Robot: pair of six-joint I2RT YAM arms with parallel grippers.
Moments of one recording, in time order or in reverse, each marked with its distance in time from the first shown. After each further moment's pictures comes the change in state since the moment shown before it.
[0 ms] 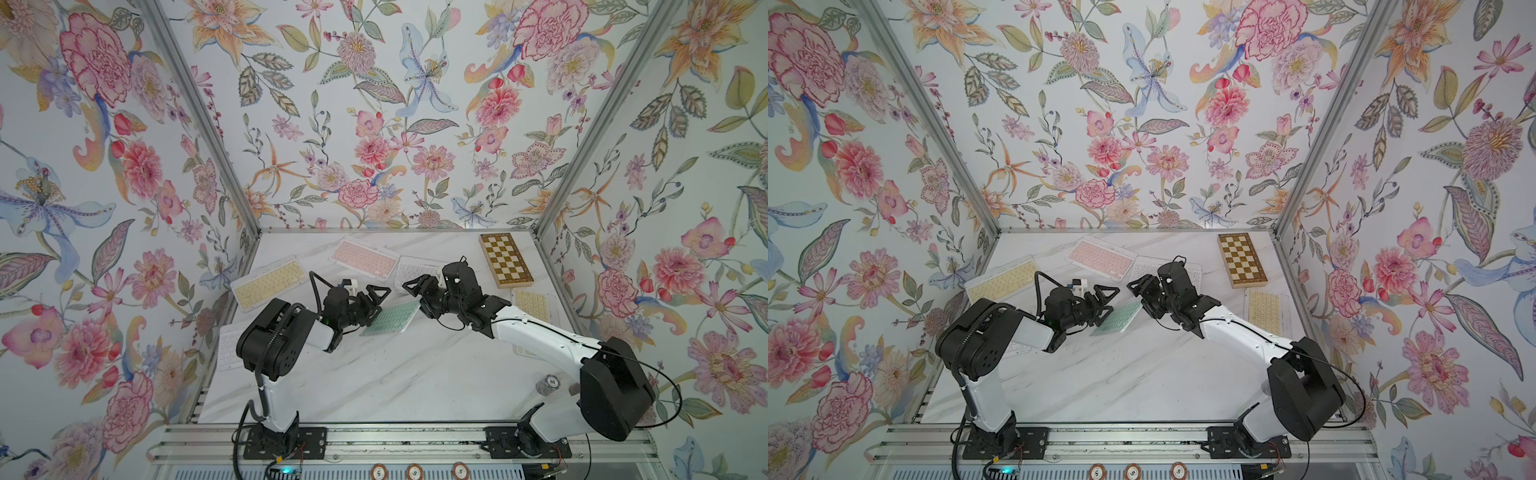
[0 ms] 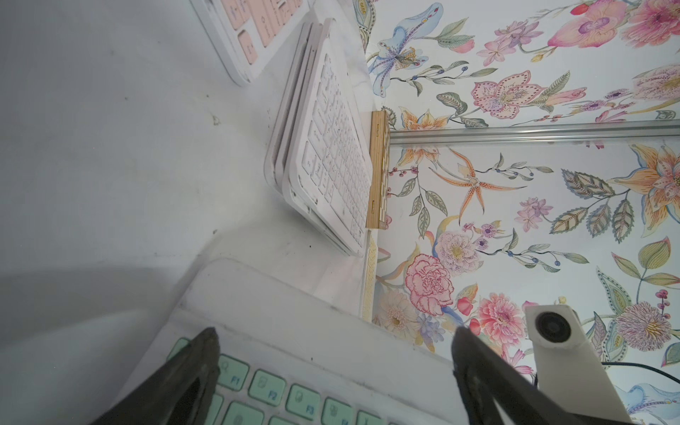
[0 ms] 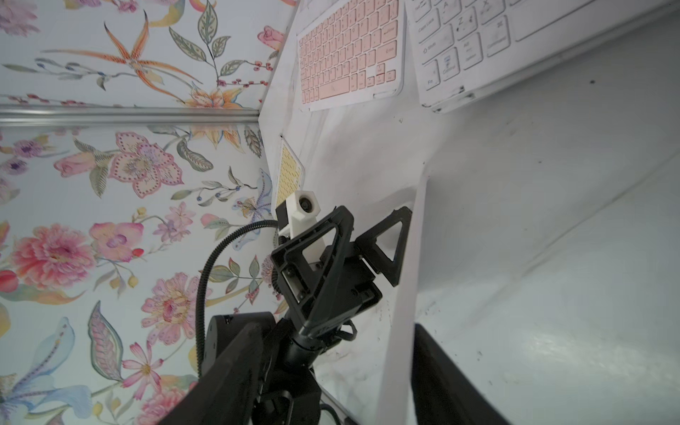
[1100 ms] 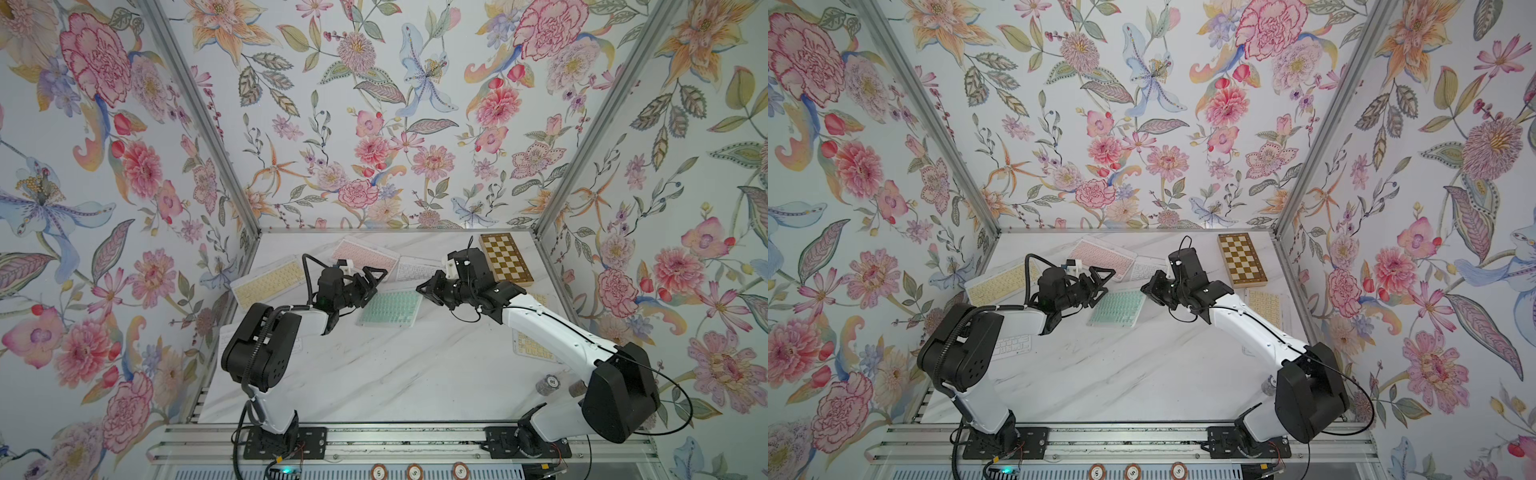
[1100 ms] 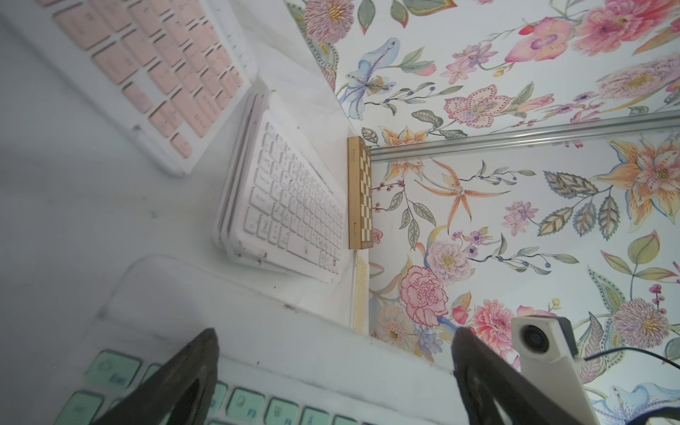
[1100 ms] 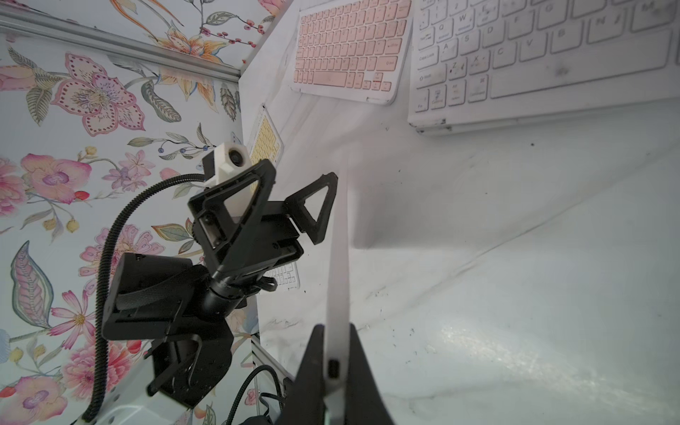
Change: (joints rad) left arm 0.074 -0.121 0.219 -0.323 0.042 0.147; right arm -0.147 -0.010 0.127 -0.249 -0.165 -0.357
